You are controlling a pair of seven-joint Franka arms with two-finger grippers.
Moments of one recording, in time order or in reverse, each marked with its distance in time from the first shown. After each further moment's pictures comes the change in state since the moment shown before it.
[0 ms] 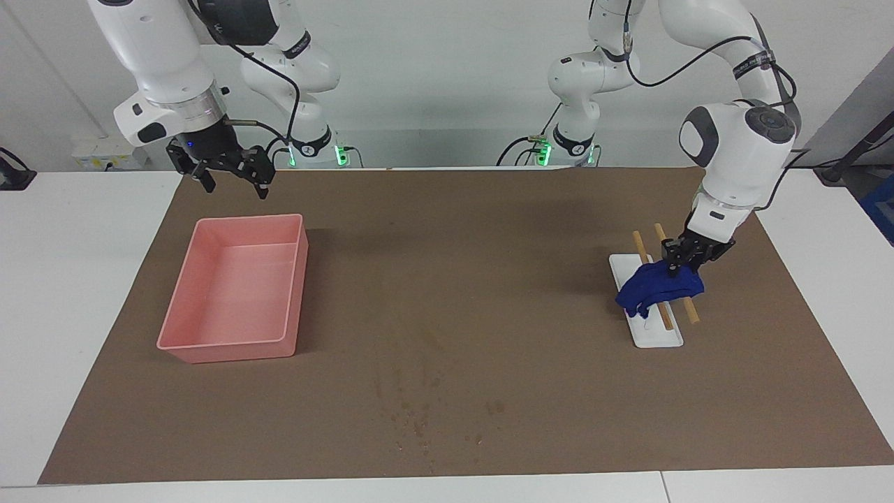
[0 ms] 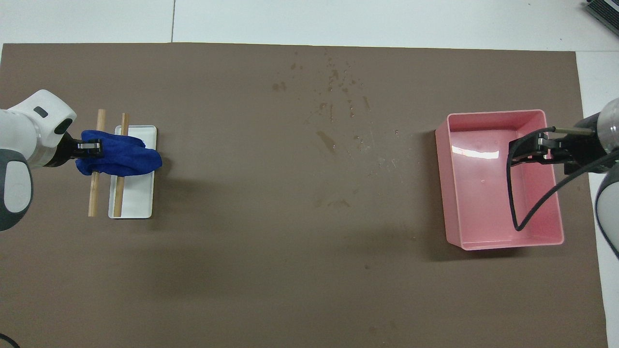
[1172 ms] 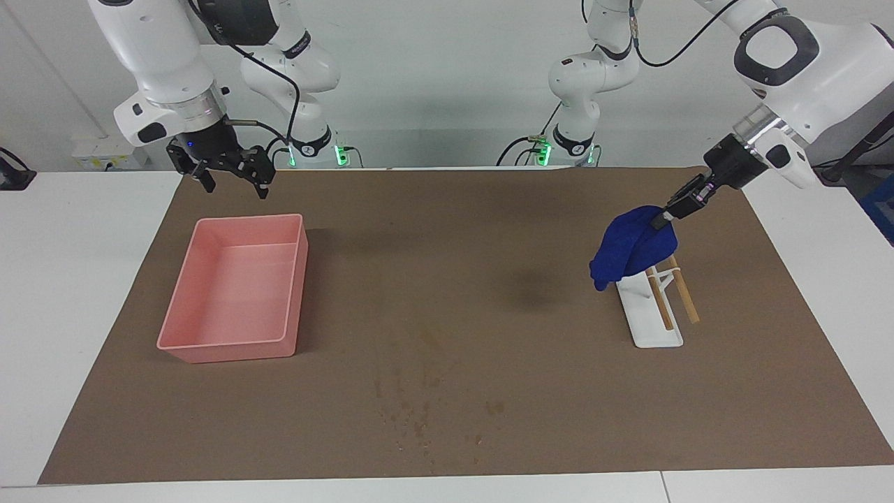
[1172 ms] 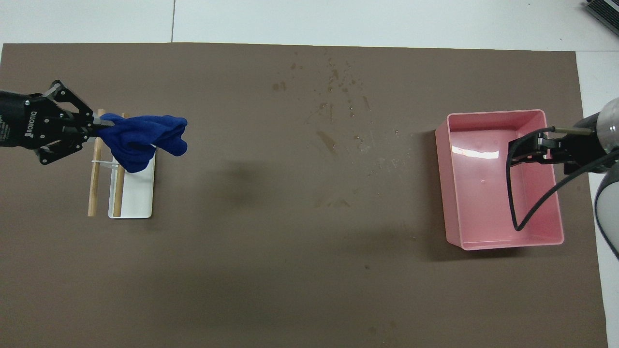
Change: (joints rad) left arm 0.049 -0.054 -0.030 0.298 -0.699 -0.427 -0.725; right arm 0.000 0.000 0.001 0.000 0.000 0.000 0.000
